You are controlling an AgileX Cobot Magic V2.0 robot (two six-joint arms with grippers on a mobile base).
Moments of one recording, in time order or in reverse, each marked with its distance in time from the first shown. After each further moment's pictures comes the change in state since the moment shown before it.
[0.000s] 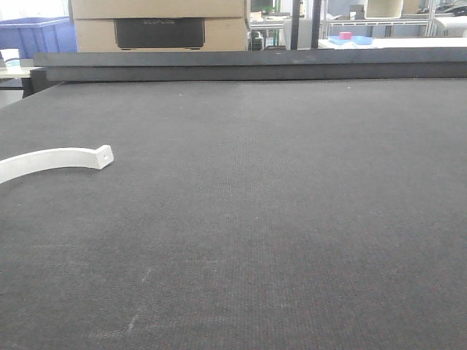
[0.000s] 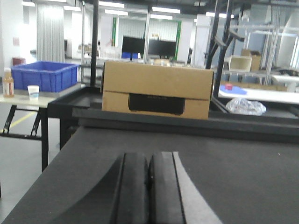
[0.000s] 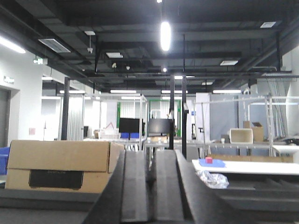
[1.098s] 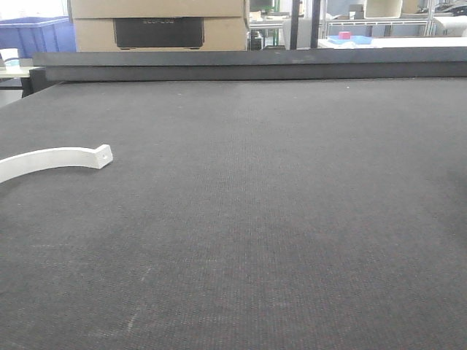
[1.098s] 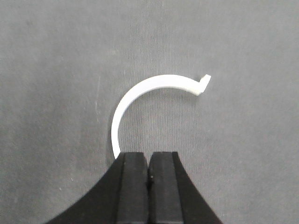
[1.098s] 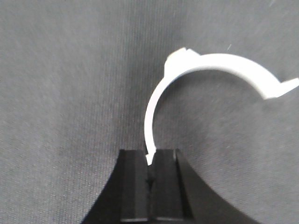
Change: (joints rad) left arm 0.000 0.848 -0.422 -0.066 0.529 0.000; right arm 0.000 1.043 -0.392 0.019 0.930 0.000
